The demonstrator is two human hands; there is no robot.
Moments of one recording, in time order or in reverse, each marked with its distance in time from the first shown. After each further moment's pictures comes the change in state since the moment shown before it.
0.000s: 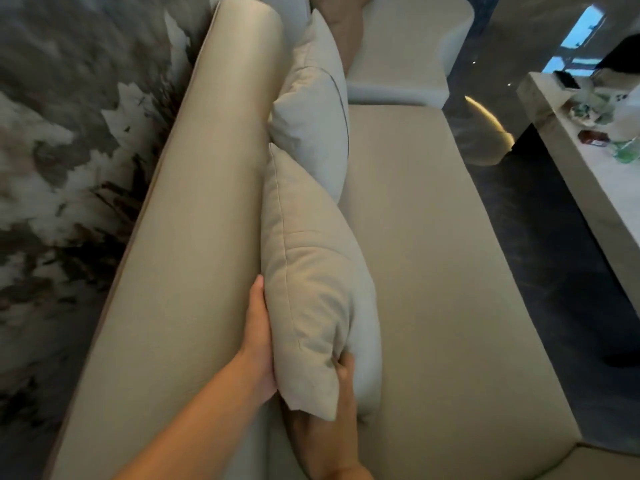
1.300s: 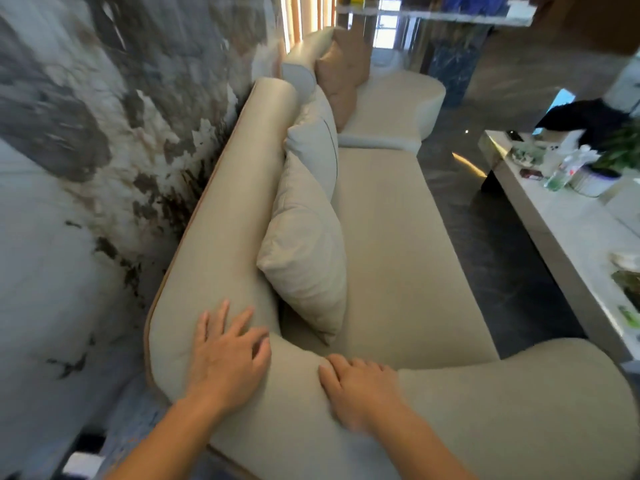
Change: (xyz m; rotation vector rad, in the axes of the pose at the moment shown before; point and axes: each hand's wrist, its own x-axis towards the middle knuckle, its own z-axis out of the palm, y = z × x) left_hand -0.215 -0.134 -0.125 2.000 0.423 0.755; right_hand -0.194 0.009 -0.149 -0.985 -0.518 -0.241
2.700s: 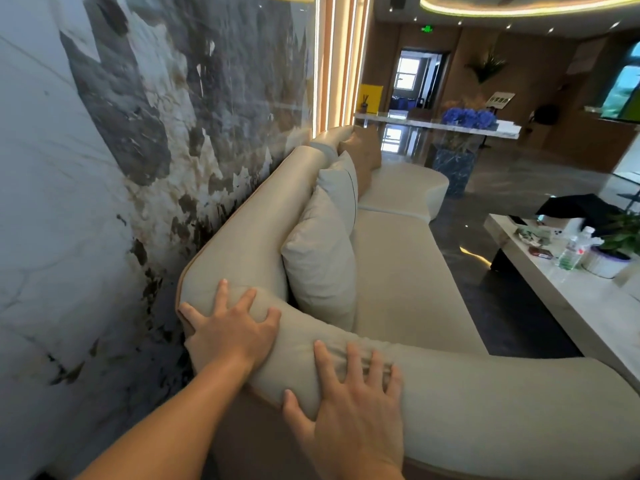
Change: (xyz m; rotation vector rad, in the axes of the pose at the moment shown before) left_hand 0.045 -0.024 0.012 -0.248 0.250 -0.446; right_hand 0.006 -0.077 0.030 -0.009 0.653 0.125
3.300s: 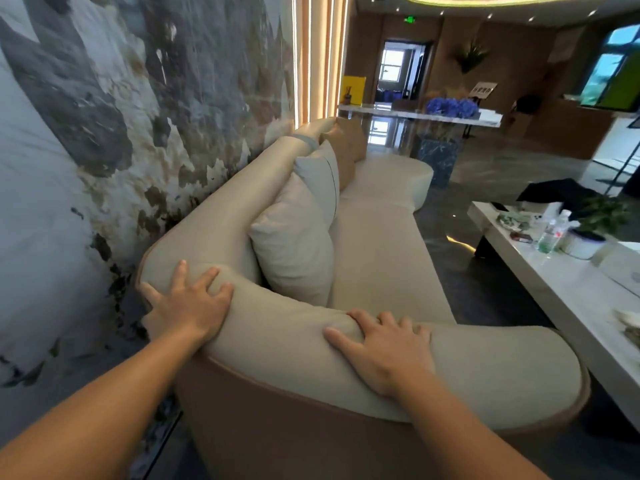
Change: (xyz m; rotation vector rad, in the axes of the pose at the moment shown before) left_hand 0.034 -0.003 -0.006 -0.005 -0.074 0.010; right_hand 0.071 0.106 -0.010 -0.017 -0.228 0.068
